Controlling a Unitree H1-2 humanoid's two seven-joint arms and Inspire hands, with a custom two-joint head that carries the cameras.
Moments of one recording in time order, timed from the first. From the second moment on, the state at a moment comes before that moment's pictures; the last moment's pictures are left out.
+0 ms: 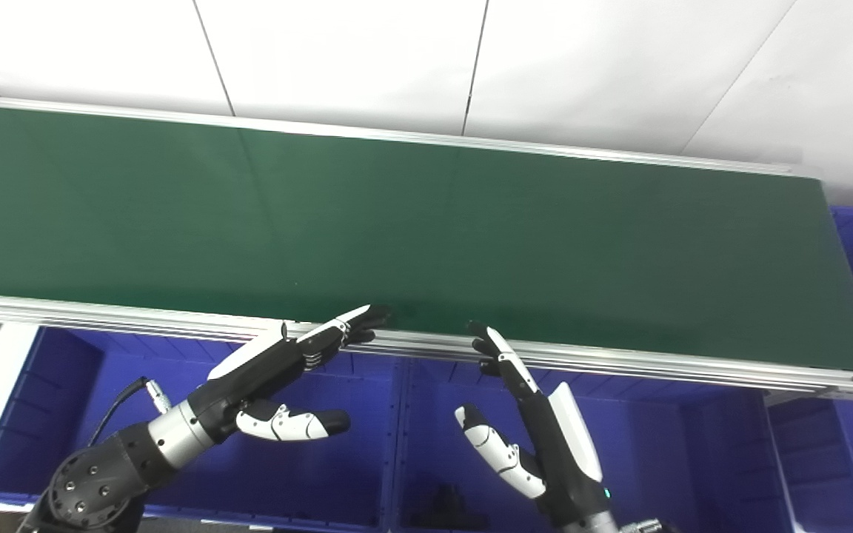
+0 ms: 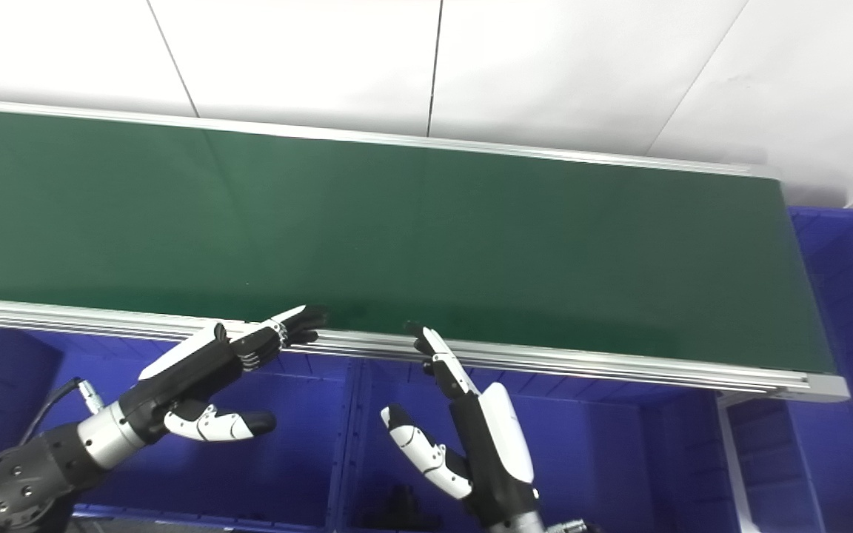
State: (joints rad) left arm 0.23 0.41 -0.26 -0.15 -0.15 -0.33 -0.61; right arm 0.54 -0.08 0.41 -0.35 -0.49 -0.20 -0.01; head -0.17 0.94
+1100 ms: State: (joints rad) left arm 0.23 0.41 -0.26 -0.13 -0.16 -0.33 -0.61; right arm 0.53 -0.08 0.42 -0.32 -0.49 -0.20 -0.02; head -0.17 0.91
